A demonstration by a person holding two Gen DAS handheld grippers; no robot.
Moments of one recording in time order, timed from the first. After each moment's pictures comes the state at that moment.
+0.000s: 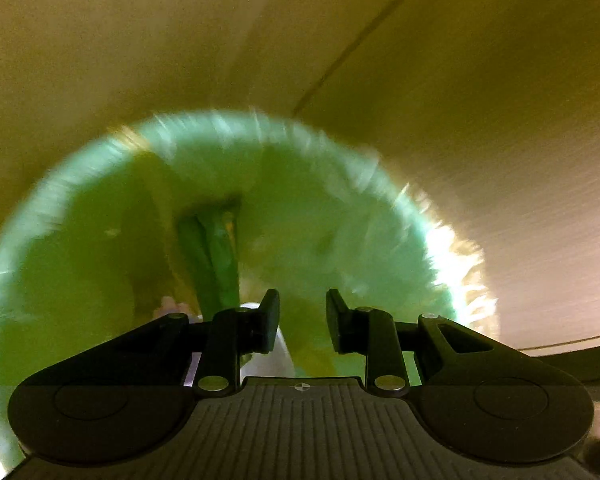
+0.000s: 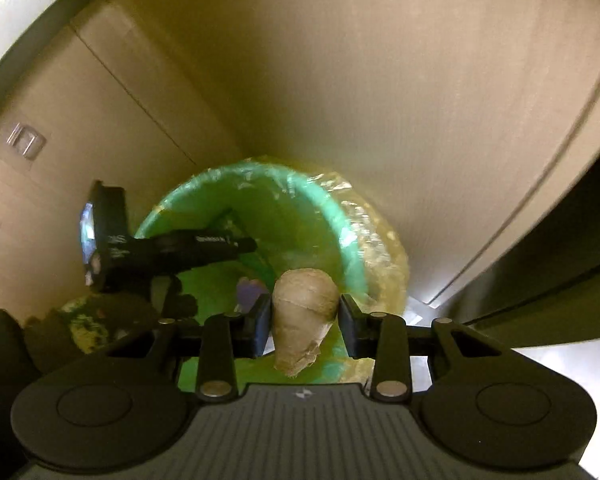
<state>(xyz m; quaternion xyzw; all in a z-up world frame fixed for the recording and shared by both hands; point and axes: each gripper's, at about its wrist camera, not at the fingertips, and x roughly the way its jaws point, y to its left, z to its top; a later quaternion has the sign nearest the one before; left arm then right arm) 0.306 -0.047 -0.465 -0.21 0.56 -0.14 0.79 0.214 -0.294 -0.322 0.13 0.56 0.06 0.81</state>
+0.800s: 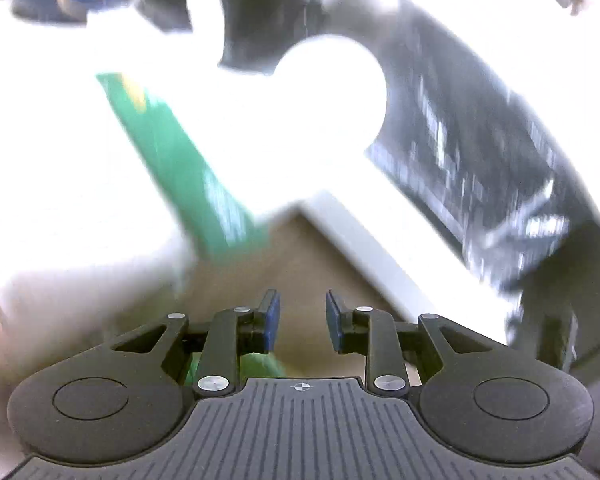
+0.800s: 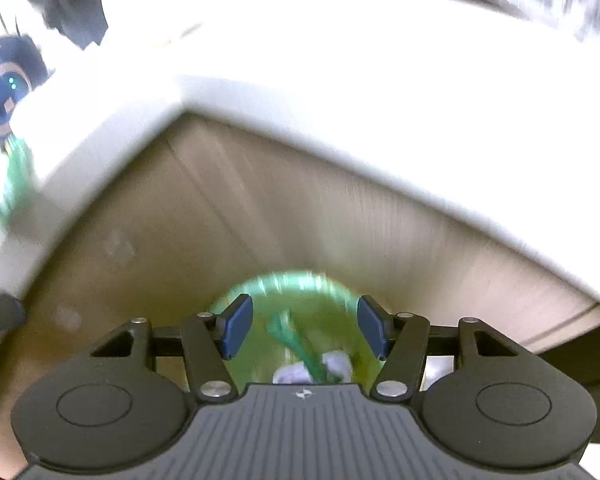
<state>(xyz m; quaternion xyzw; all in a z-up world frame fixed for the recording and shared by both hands) 0.222 0.066 -0.091 -0.26 0.36 -0.14 0.89 0.263 -0.262 -0.148 0.11 0.47 0.07 0.87</state>
